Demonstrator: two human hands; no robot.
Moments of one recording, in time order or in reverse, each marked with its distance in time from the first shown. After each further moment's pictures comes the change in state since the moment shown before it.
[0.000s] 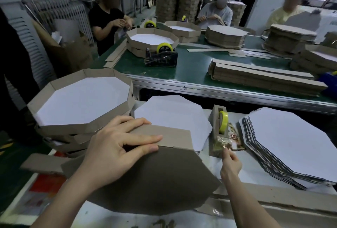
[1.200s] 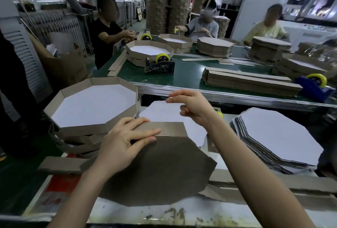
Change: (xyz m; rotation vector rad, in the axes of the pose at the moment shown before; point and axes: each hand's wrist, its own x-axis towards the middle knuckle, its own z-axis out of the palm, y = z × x) left_hand -0.034 -0.037 -0.020 0.006 -0.010 0.008; right_hand -0.238 -0.207 0.080 -0.269 -0.961 -0.209
